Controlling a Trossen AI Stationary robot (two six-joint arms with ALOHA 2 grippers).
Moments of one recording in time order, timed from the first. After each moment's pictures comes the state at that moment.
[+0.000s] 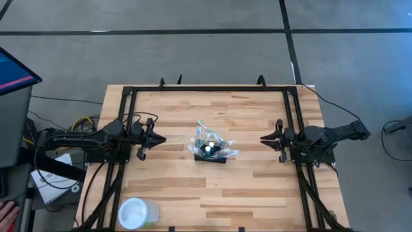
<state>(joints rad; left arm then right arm) 0.08 0.36 0.01 0.43 0.15 -0.16 0.26 0.01 0.08 -0.12 0.31 0.11</state>
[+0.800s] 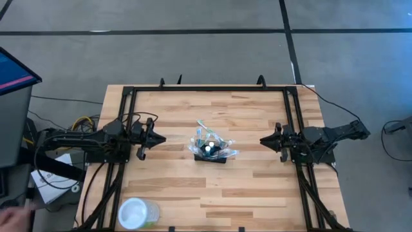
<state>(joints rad) 0.08 0.36 0.01 0.44 0.15 -0.18 0.27 0.01 0.08 -0.17 0.31 0.42</state>
